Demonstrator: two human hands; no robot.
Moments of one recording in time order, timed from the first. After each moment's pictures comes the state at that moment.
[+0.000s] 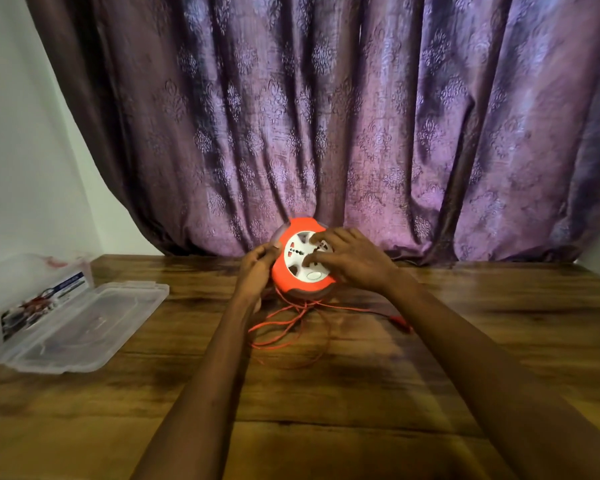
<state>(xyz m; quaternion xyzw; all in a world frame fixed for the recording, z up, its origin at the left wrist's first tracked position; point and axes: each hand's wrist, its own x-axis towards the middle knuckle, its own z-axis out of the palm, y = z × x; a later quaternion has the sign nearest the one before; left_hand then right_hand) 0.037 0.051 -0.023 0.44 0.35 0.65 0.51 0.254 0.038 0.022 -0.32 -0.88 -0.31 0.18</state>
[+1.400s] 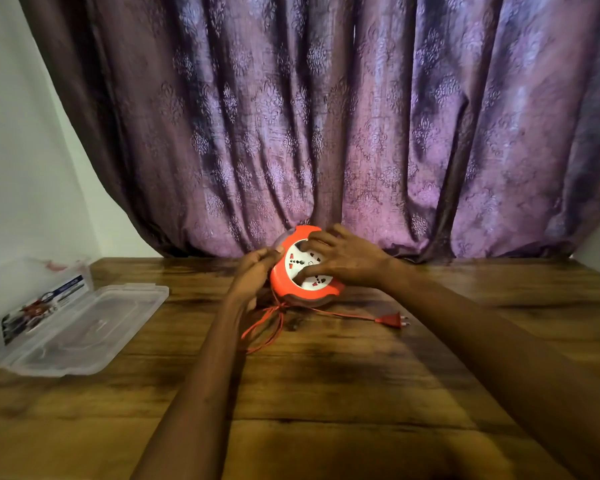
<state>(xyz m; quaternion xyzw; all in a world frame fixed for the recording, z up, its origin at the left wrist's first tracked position) 0.029 0.041 -0.016 0.50 0.38 0.58 0.52 0.243 0.031 0.035 -0.26 -0.87 -0.42 0.03</state>
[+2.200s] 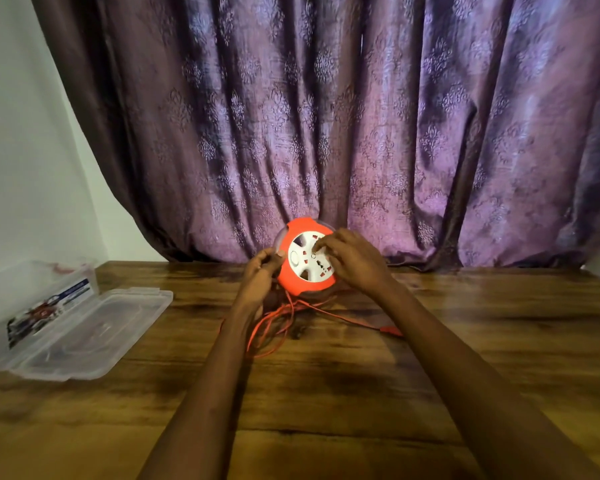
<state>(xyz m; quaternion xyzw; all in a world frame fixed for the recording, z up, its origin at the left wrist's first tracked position) 0.036 0.043 -0.016 0.48 0.37 0.63 0.49 0.240 0.037 0.019 -0.44 -0.82 -0.13 0.34</state>
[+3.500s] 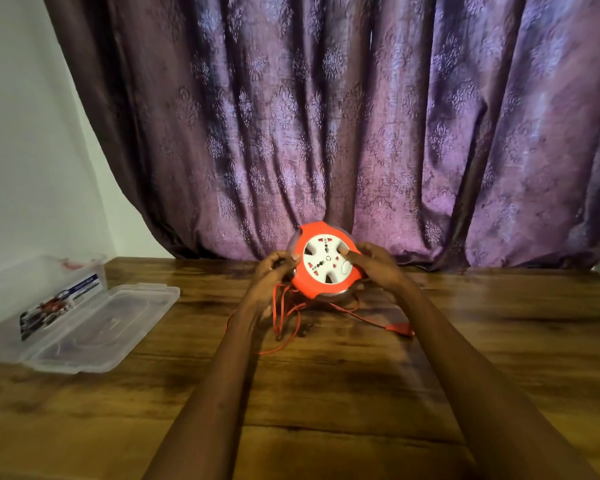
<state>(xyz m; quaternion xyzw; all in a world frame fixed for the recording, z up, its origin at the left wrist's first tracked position) 0.036 0.030 -0.017 0.47 0.33 0.59 0.57 0.256 0.051 0.003 -0.49 -0.59 0.41 0.50</state>
